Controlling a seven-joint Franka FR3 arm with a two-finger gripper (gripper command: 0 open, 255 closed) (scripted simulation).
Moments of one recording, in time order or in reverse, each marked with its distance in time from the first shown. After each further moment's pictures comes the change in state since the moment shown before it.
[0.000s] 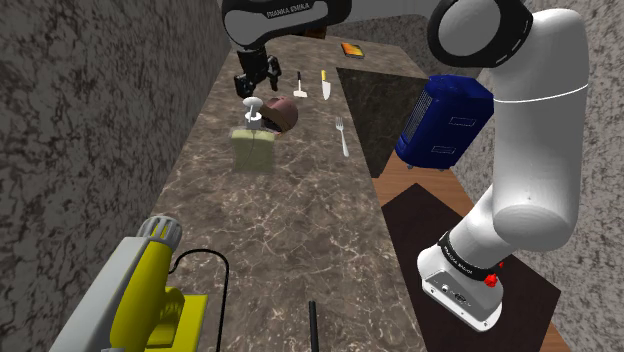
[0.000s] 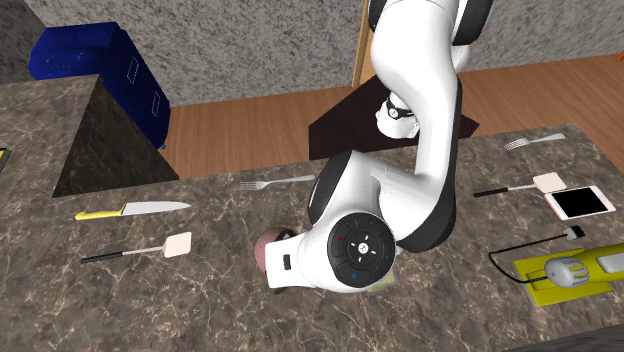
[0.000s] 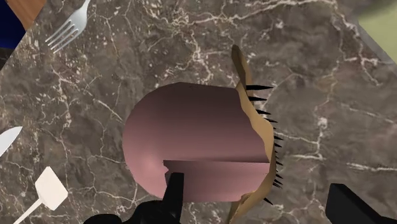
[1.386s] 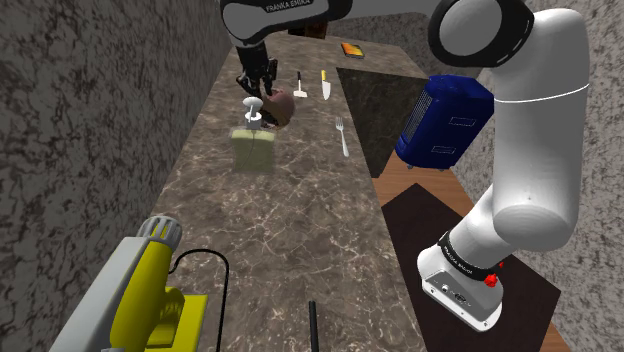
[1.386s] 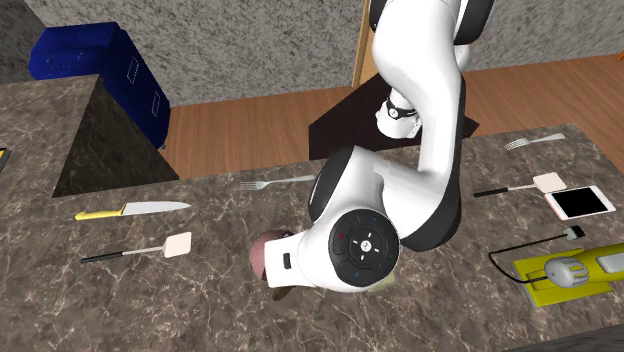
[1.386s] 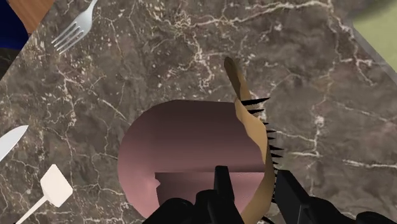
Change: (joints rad) arm 0.003 -0.003 0.001 0.023 0.003 -0.027 -0.006
